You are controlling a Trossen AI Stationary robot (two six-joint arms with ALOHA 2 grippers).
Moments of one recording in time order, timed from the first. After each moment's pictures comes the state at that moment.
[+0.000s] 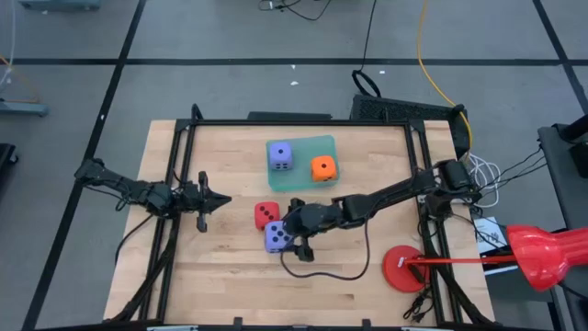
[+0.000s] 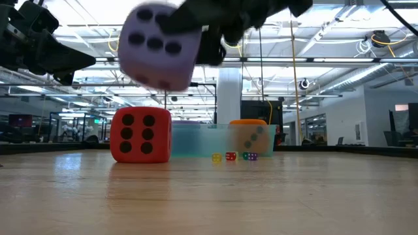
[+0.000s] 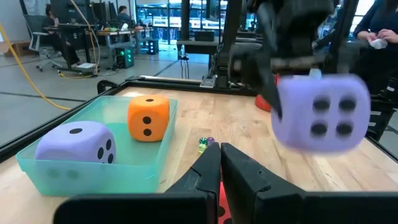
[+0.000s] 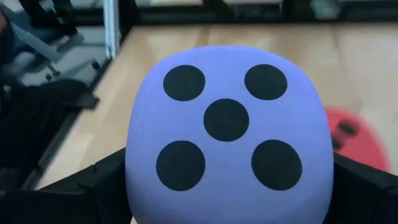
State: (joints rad) left arm -0.37 0.13 0.02 0.06 -0.45 -0.08; right arm 0.21 1.80 1.23 0.08 -0.03 0.13
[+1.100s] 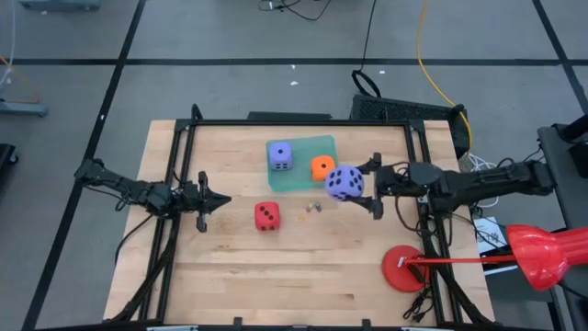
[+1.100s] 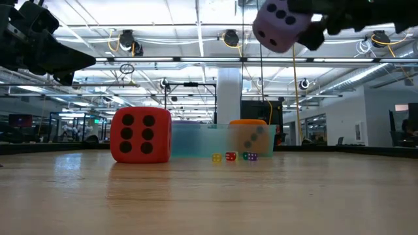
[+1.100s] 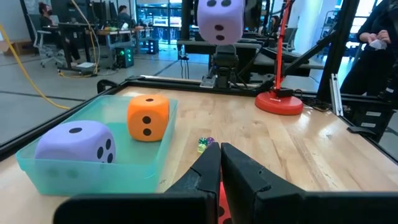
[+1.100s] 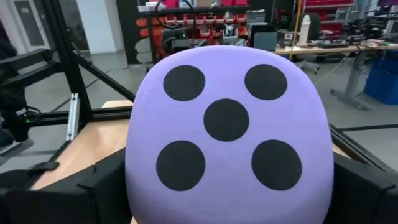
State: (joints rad) left arm -0.37 0.13 0.02 0.06 -0.45 -0.09; right arm 0.04 0.74 0.43 0.28 0.10 0.07
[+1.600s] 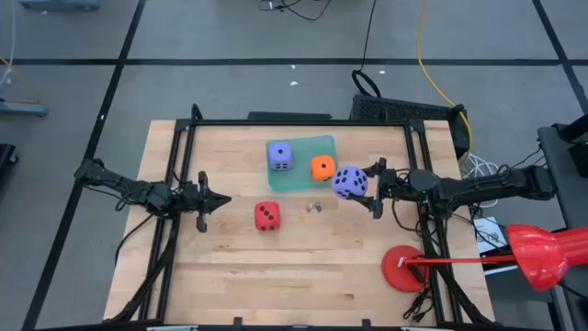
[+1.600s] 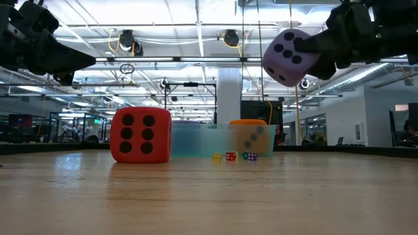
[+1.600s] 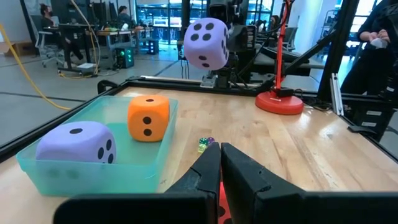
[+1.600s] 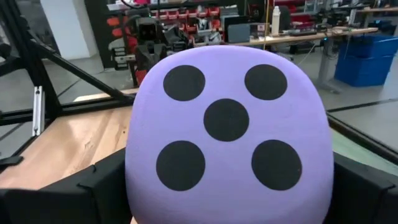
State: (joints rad) left arm -0.37 0.13 0.02 0.06 -0.45 -0.08; right arm -0.01 0.69 0.20 0.45 0.16 0.12
